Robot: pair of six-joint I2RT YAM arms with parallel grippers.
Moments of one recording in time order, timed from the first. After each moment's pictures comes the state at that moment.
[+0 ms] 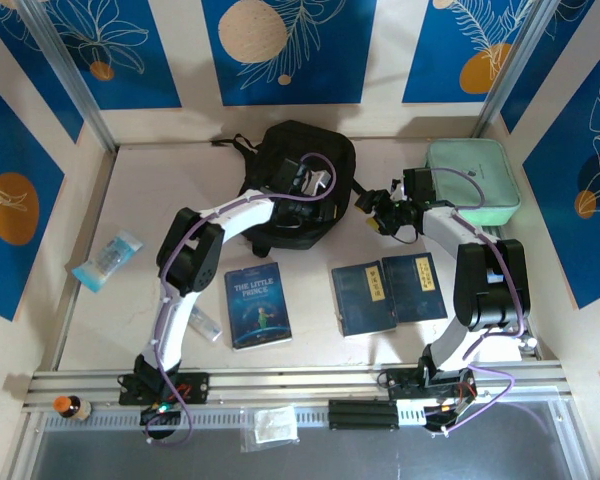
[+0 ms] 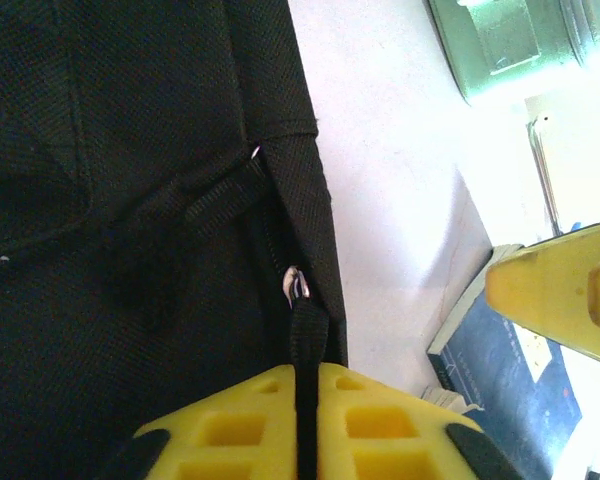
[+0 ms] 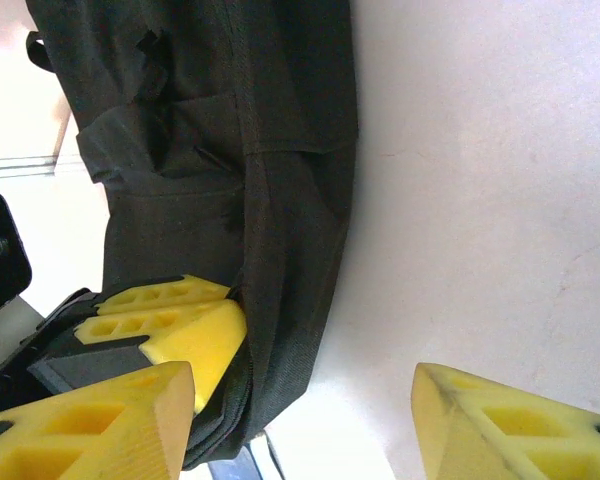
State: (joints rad) left arm -0.61 2.25 1.74 -0.28 0.52 -0.48; right arm 0.09 1.66 1.04 -0.27 -0.56 0.83
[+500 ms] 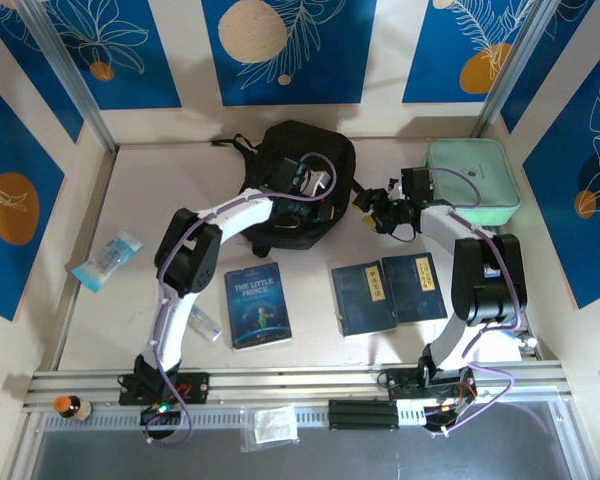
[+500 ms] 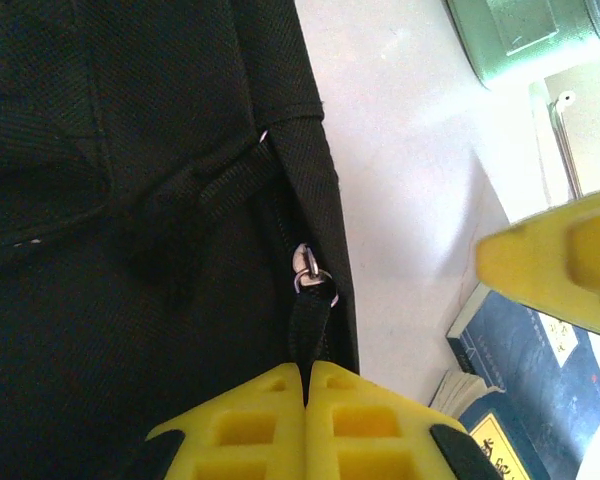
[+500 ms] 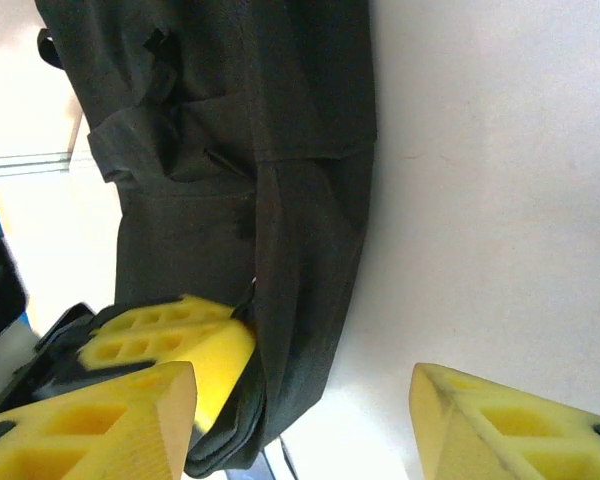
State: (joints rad) left arm -0.61 2.22 1.74 -0.34 0.49 -0.40; right arm 0.10 1.72 1.07 -0.23 -0.60 0.86
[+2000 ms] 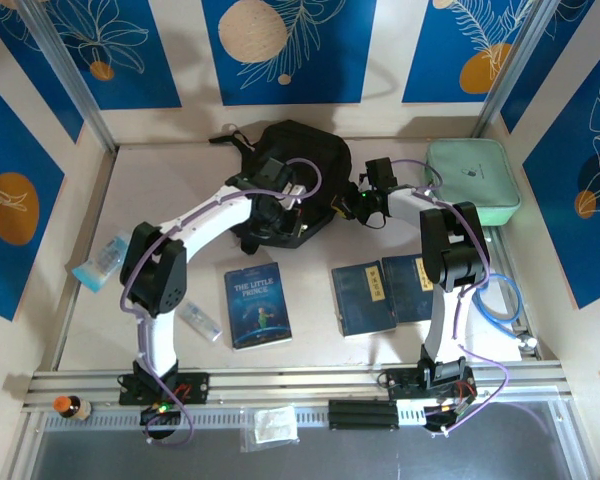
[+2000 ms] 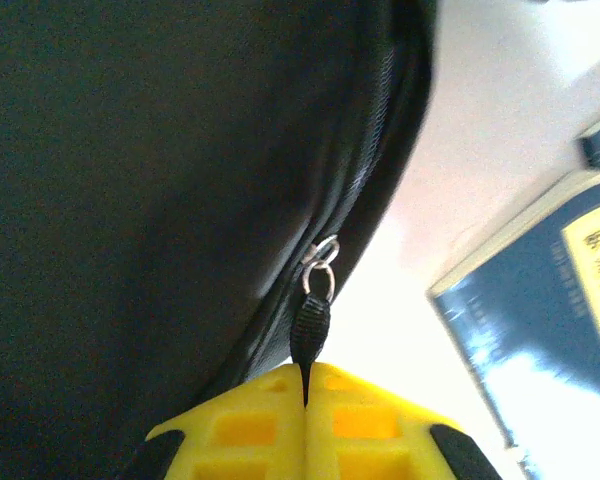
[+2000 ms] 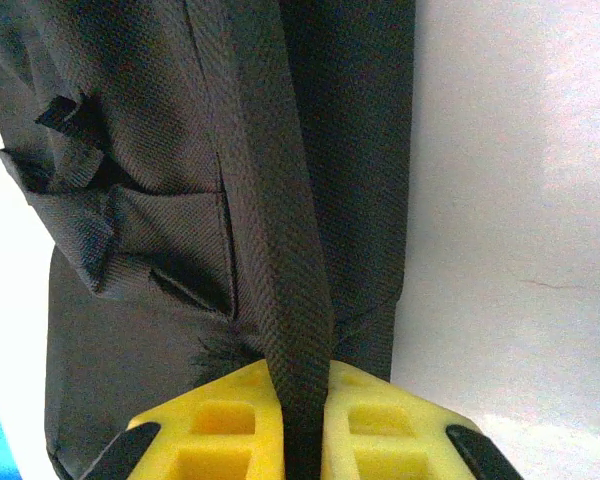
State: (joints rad) left arm -0.61 1.94 1.62 -0.85 0.22 -0.25; right arm 0.22 2.02 1.33 -0.22 -0.52 0.89
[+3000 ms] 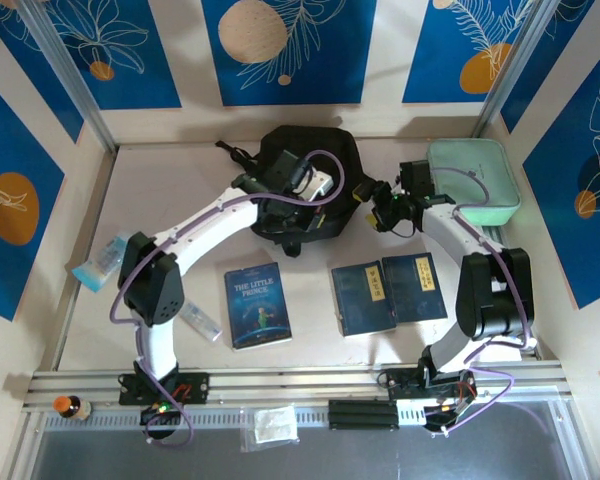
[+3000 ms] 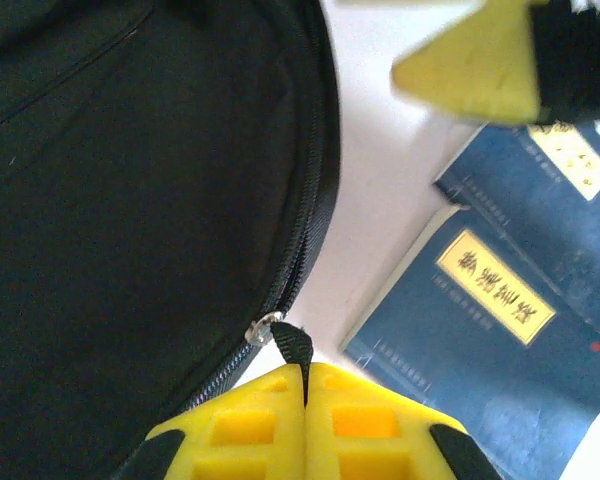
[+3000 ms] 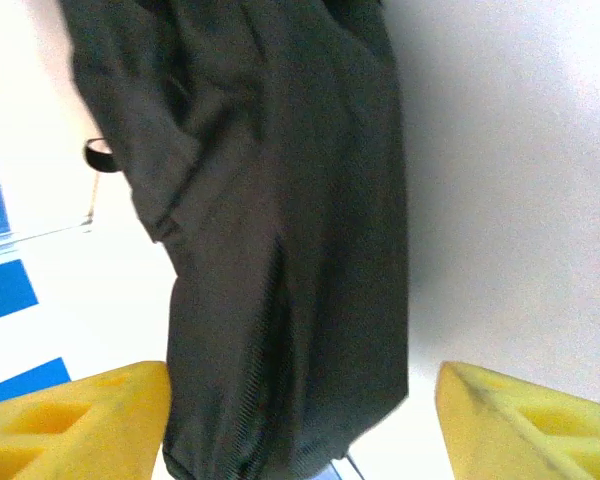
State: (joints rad) left arm -0.73 1.91 1.73 -0.73 0.23 -0.11; right arm 0.14 1.60 1.08 -0.36 -0.48 1.07
